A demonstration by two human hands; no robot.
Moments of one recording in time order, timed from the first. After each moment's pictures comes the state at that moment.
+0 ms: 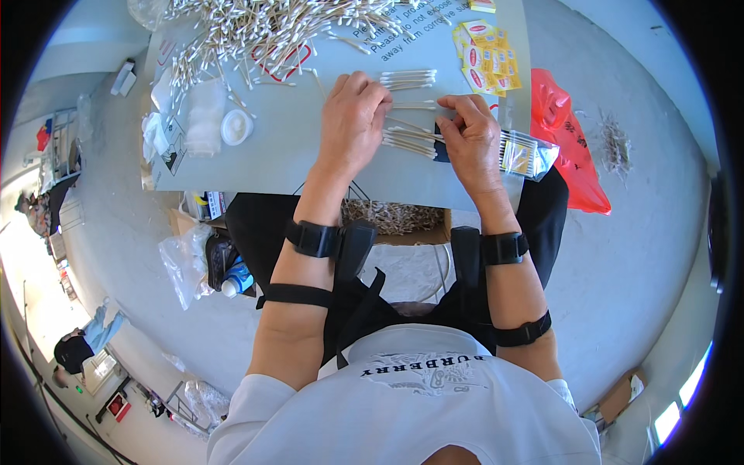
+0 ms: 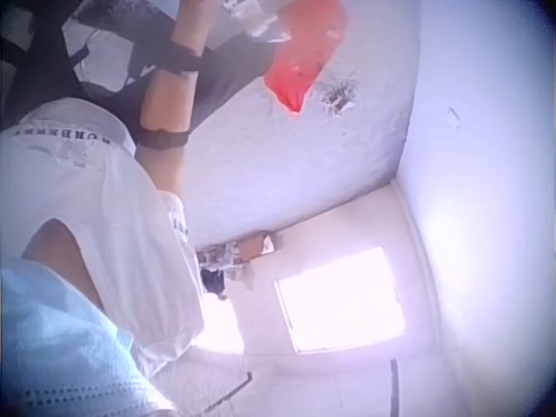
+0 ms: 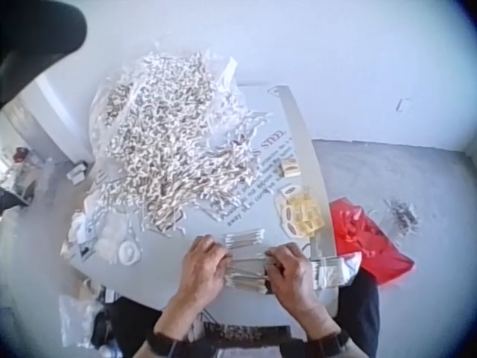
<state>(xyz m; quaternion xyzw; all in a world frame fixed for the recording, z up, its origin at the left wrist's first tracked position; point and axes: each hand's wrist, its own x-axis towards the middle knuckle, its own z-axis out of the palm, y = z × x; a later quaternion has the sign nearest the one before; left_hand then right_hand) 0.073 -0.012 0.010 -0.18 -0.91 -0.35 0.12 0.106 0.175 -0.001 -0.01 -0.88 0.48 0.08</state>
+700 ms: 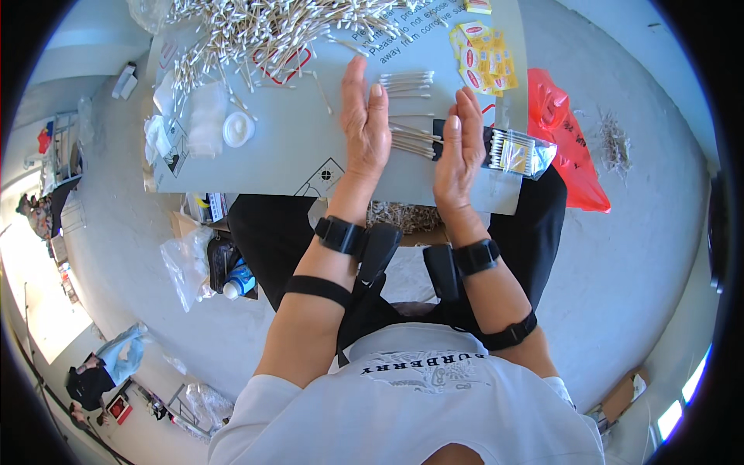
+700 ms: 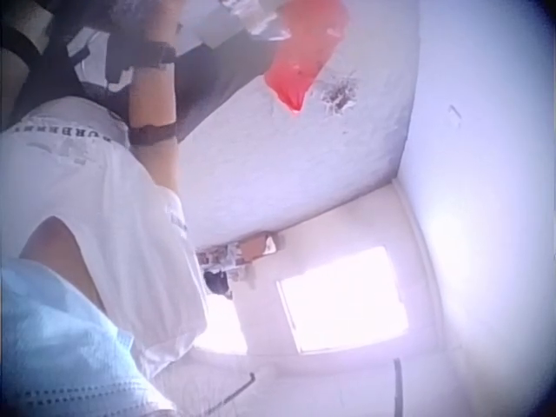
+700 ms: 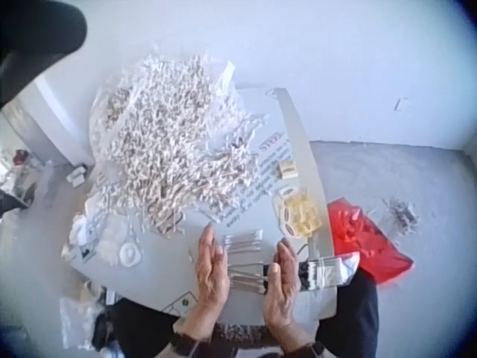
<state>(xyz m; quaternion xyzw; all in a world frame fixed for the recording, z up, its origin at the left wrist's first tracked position) 0.083 0.014 -0.017 -0.02 -0.77 -0.62 0.16 0.126 0.133 -0.011 -0.09 -0.67 0.72 0.18</state>
